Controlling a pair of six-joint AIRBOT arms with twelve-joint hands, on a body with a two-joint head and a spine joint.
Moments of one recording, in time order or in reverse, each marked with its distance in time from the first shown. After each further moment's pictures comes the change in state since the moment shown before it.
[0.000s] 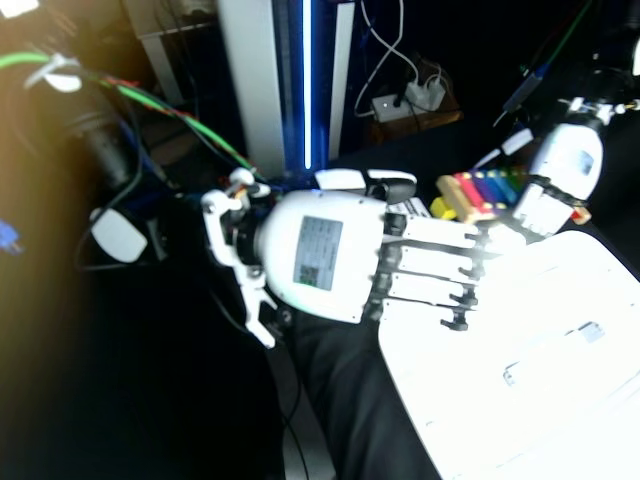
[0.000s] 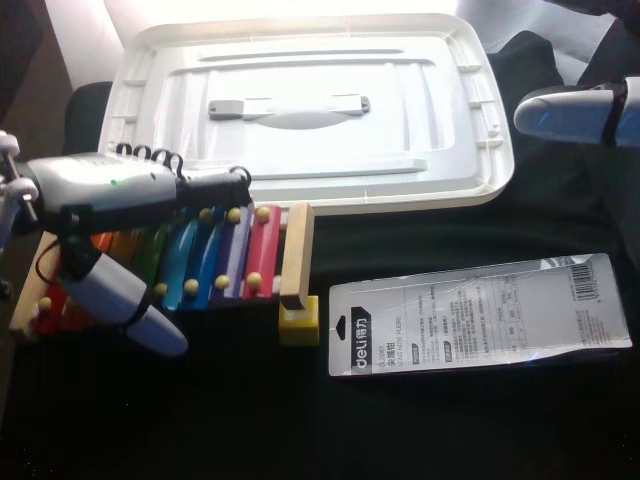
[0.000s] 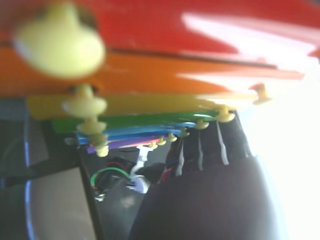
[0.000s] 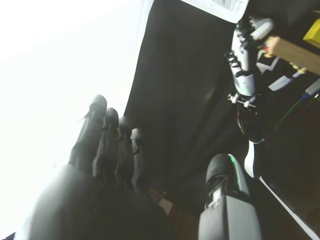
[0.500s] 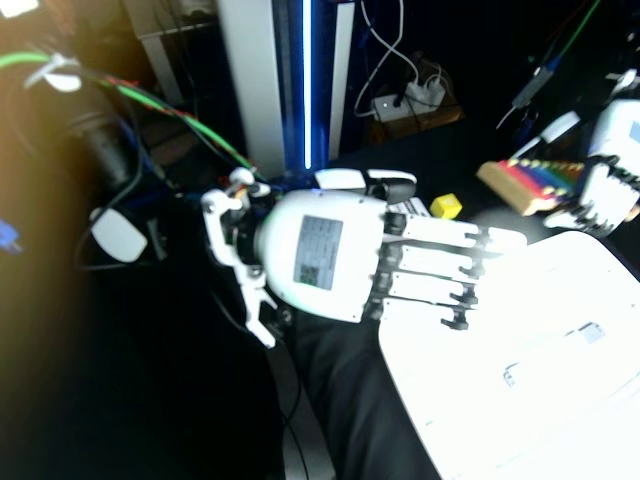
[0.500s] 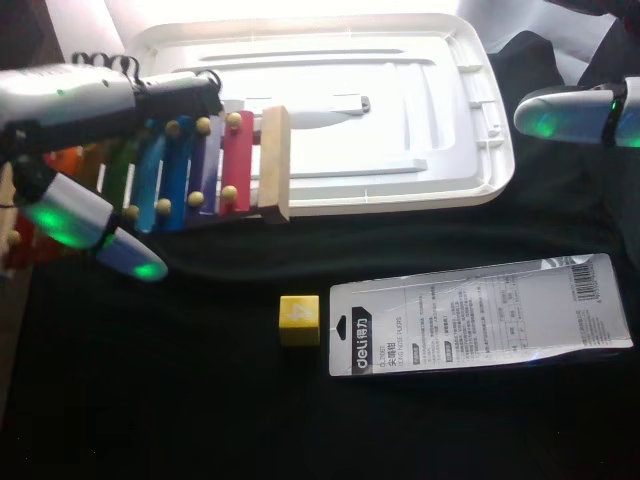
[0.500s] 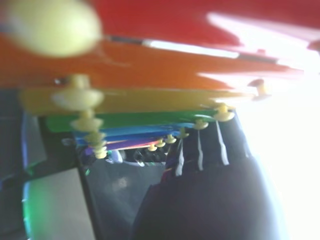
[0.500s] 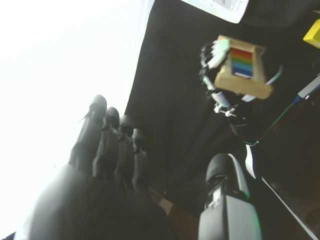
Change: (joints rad) left arm -0.154 0.098 -0.013 0.043 -0.028 0.003; right arm 0.000 0.000 0.000 0.000 -0.001 0.000
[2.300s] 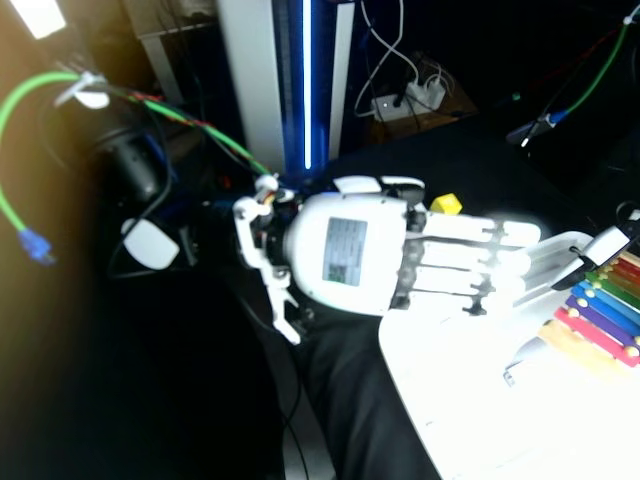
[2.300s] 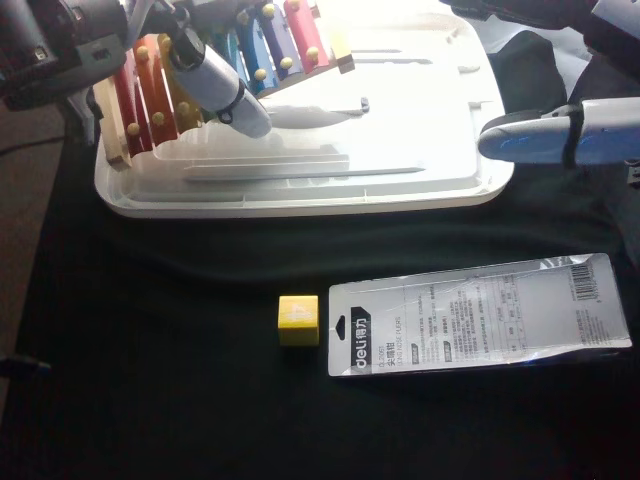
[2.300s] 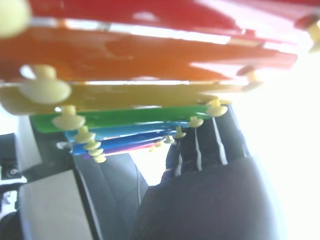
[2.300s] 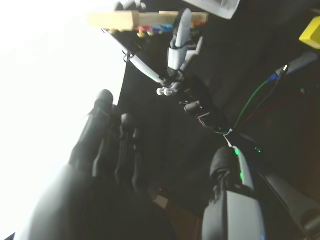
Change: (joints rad) left arm -0.177 -0.566 0.614 -0.005 0.359 -0.003; right arm 0.013 -0.069 0.033 -0.023 0.023 0.001
